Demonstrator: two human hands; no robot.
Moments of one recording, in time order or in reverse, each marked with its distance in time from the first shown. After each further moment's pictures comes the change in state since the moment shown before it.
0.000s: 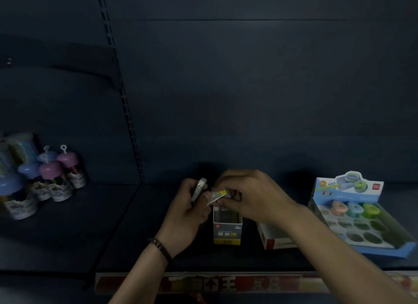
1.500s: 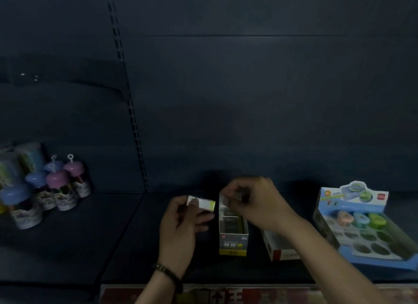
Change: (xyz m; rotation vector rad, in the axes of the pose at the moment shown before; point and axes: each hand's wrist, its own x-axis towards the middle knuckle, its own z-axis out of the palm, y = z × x) left_hand -0.016 -0.006 0.001 -0.177 0.371 -0.103; right_hand -0.001 -0.007 0.002 0.305 0.075 0.401
